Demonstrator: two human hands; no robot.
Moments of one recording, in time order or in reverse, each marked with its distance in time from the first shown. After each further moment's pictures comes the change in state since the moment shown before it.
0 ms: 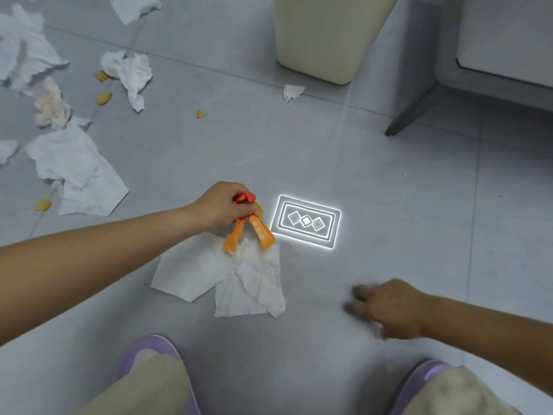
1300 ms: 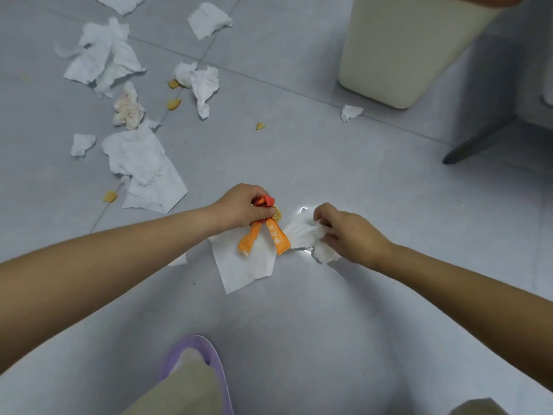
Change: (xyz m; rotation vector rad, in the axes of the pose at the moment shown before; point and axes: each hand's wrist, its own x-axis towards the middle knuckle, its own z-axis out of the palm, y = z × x) left_hand -0.017 -0.034 -0.053 -0.108 0.017 -0.056; right_hand 0.081 -0.023 -0.162 0.568 0.843 0.021
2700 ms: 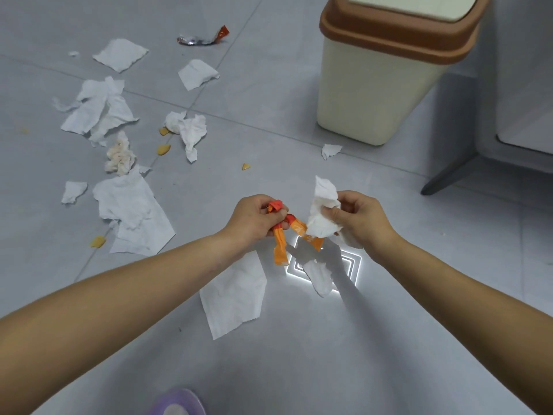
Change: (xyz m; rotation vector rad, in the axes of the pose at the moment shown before) left_hand 0.019 0.061 0.016 -0.524 0.164 -0.014; right_hand 0.028 0.005 -0.066 1.065 0.380 0.286
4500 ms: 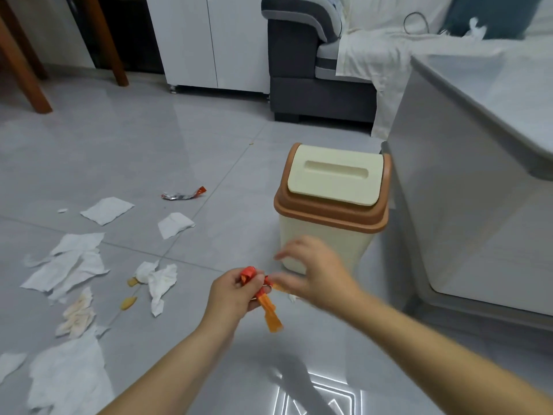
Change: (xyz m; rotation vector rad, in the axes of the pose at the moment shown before) left_hand 0.055 0.112 0.014 -0.285 0.125 0.224; right_hand 0.056 -0.144 -0.011 -0.963 0.096 -0.757
